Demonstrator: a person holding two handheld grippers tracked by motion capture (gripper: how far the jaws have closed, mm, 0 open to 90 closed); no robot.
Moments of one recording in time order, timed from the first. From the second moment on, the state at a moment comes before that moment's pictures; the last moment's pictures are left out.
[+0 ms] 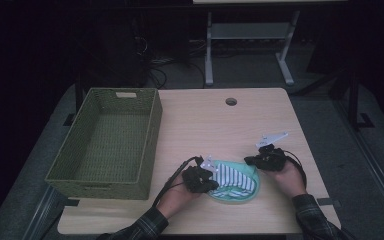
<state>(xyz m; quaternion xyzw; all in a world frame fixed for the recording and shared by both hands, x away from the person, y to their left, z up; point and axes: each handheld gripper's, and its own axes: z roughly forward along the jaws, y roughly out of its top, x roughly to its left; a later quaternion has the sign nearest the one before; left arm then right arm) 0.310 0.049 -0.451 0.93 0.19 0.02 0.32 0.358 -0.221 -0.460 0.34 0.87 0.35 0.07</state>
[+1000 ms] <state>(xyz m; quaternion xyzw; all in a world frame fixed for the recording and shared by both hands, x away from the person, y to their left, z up) 0.376 0.055 -0.445 0.91 0.25 0.05 0.32 0.313 -0.229 -0.463 0.33 0.87 0.36 0.06</state>
